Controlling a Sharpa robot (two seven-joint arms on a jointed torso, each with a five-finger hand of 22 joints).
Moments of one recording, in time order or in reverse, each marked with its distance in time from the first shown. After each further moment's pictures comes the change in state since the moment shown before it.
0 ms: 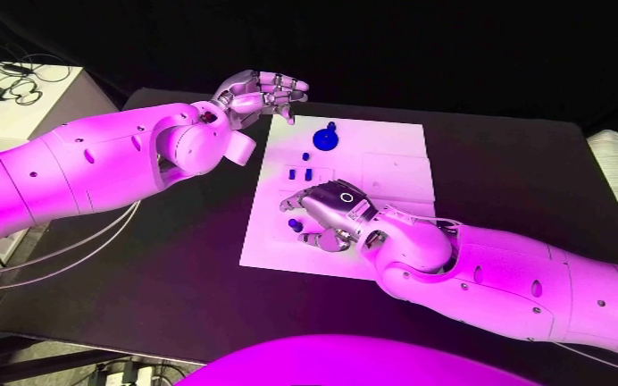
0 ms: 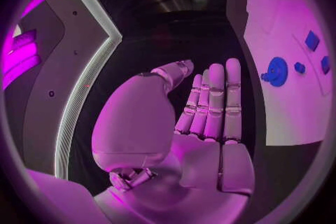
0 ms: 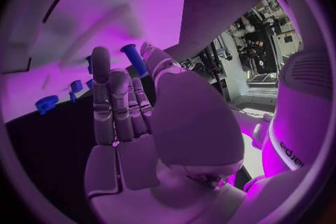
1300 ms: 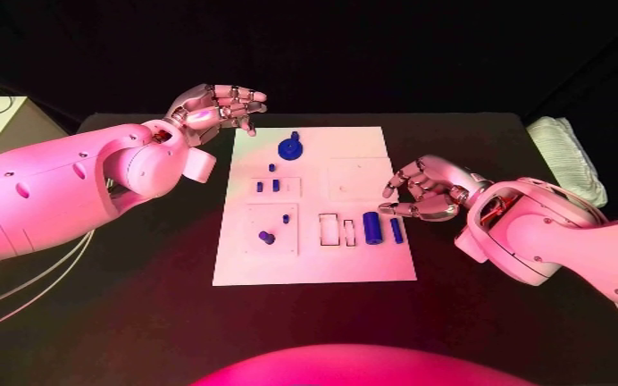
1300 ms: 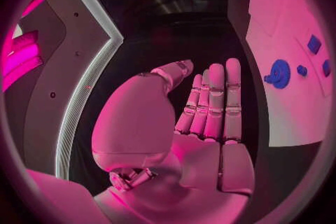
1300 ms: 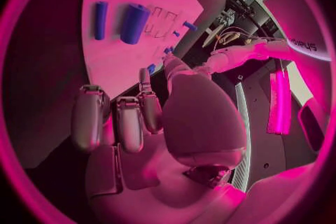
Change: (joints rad) left arm -0.003 -0.036 -0.001 0.026 0.000 -0.001 0.003; left_hand 0.000 0.000 -0.004 0.004 0.000 -0.003 -0.003 0.000 -0.001 0.000 0.000 0.000 -0.001 0.000 0.000 0.000 0.001 0.000 0.000 0.000 -0.004 -0.004; right arm 0.117 -0.570 0.017 0.247 0.622 0.039 -0.068; right_hand -0.218 0.026 -0.084 0.194 -0.016 0.145 -0.062 0.153 0.060 0.624 -0.116 1.140 1.215 0.294 -0.100 0.373 0.675 -0.094 0.287 -0.093 0.636 0.564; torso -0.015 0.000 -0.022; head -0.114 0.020
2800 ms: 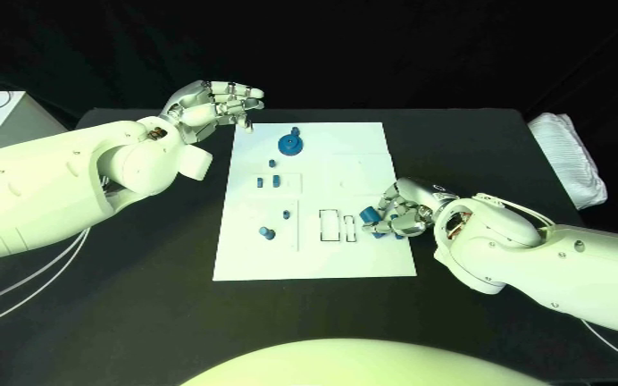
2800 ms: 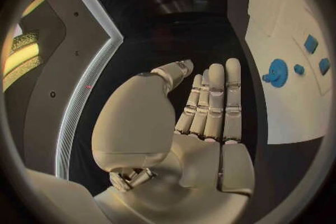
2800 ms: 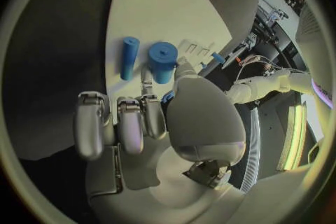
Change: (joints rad) left arm -0.002 -0.015 -0.001 0.013 0.000 0.001 -0.002; left_hand 0.000 0.000 0.000 0.000 0.000 0.000 0.000 0.000 0.000 -0.004 0.004 0.004 0.000 0.000 0.000 0.000 0.000 0.000 0.000 0.000 0.000 -0.003; right arm -0.093 0.150 -0.004 -0.092 -0.253 0.033 -0.265; right_hand -0.082 0.066 -0.221 0.000 0.011 0.028 -0.021 0.065 0.025 0.050 -0.011 0.041 0.010 0.003 -0.004 0.047 0.000 -0.016 0.003 -0.004 0.131 -0.001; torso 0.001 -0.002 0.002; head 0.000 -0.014
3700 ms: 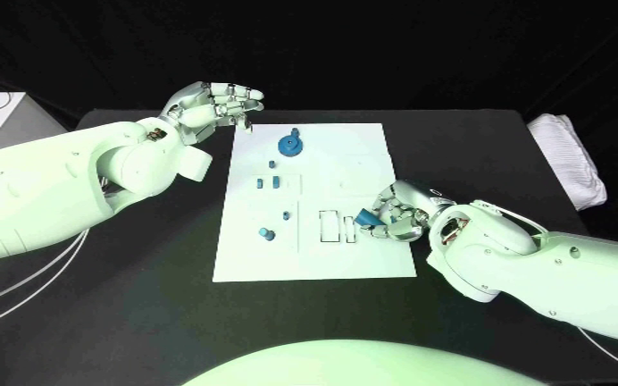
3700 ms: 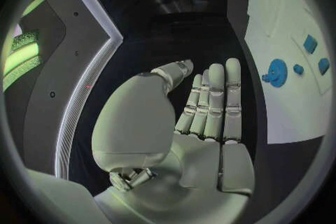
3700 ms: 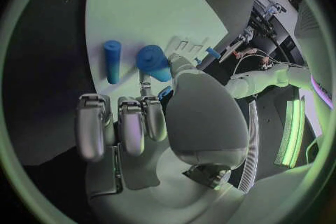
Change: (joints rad) left arm 0.000 -0.004 0.000 0.002 0.000 0.002 -0.004; left_hand 0.000 0.000 0.000 0.000 0.000 0.000 0.000 0.006 0.000 0.000 0.000 0.000 -0.001 0.000 0.000 0.000 0.001 0.000 0.000 0.000 -0.007 -0.002; right arm -0.012 0.007 -0.005 0.028 0.036 -0.092 0.010; right_hand 0.059 -0.031 0.229 0.001 0.120 0.027 -0.001 0.034 -0.017 0.003 -0.032 0.036 0.000 0.003 -0.029 0.013 0.000 -0.010 0.003 -0.018 0.043 0.001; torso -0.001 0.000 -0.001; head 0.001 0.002
